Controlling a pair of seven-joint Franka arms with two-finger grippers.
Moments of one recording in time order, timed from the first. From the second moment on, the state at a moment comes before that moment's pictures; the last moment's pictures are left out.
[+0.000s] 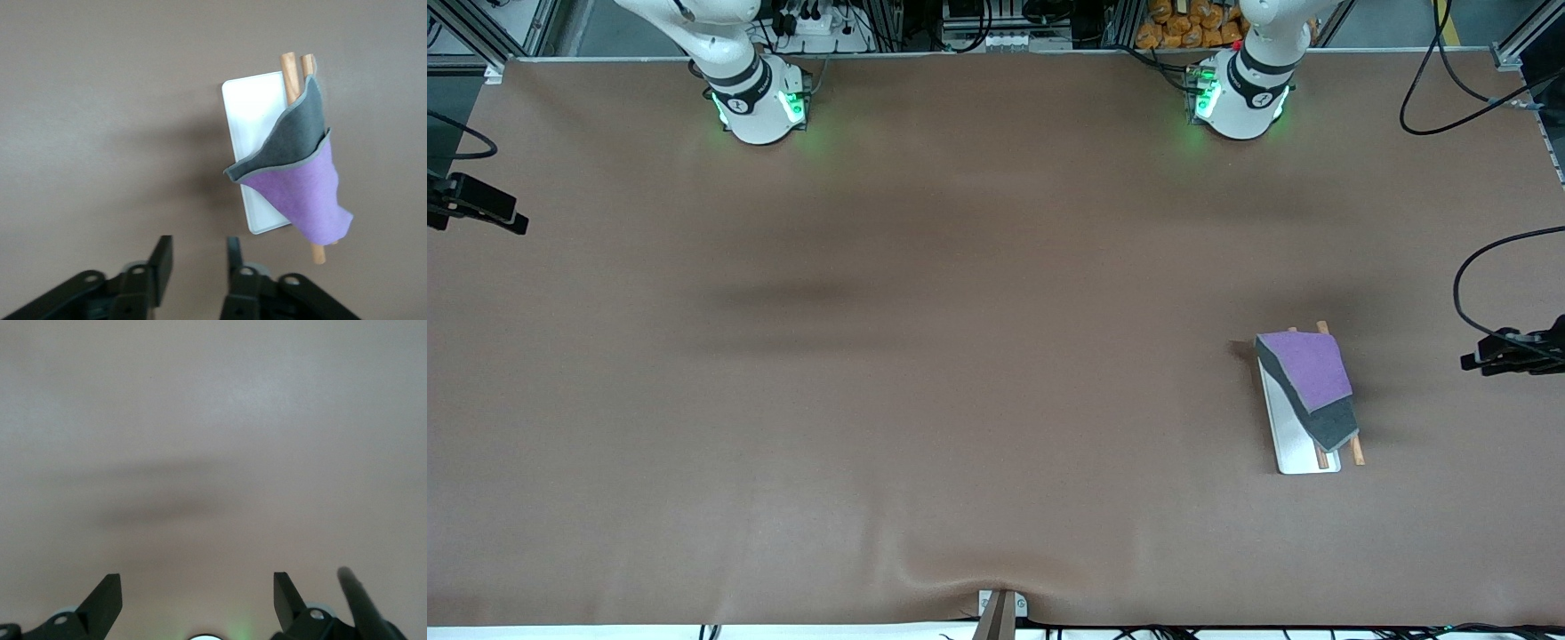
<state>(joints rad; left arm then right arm) 0.44 0.46 -0.11 -1.49 -0.22 1.86 0.61 -0.16 0.03 0.05 -1.48 0.00 1.43 -0.03</state>
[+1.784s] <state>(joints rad) 0.35 0.20 -0.46 -1.44 0.18 1.67 -0.21 -0.10 0.01 0.00 -1.48 0.03 1.45 -0.01</state>
